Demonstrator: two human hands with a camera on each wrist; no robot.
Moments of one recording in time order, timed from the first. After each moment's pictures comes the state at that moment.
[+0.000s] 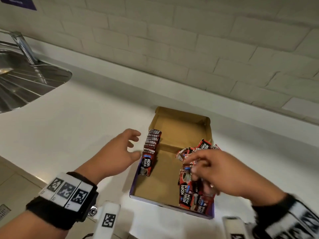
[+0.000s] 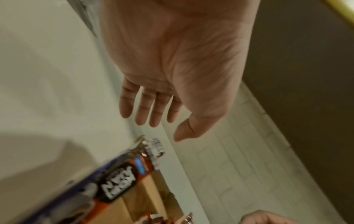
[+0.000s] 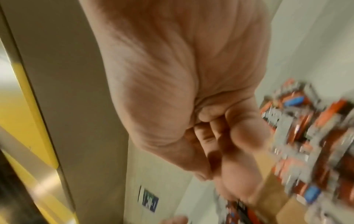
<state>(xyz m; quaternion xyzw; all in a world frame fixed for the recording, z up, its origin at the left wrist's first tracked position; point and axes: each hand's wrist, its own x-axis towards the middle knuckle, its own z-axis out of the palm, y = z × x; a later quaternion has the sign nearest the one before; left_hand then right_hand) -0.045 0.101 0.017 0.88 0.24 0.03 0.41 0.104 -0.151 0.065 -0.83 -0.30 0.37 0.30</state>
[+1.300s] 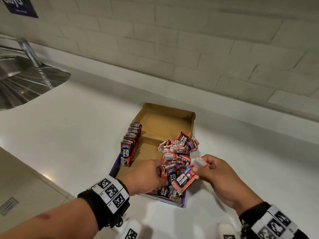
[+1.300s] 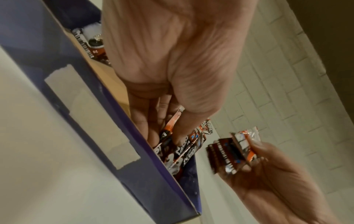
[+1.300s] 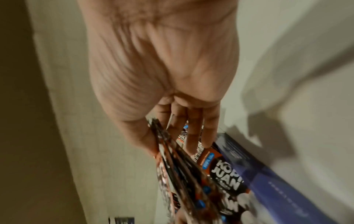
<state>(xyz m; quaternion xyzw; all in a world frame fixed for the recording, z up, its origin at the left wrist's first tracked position) 0.012 -0.046 -0.037 0.83 0.24 -0.12 0.49 0.142 -0.242 -0.017 -0.69 -0.13 0.37 0.61</state>
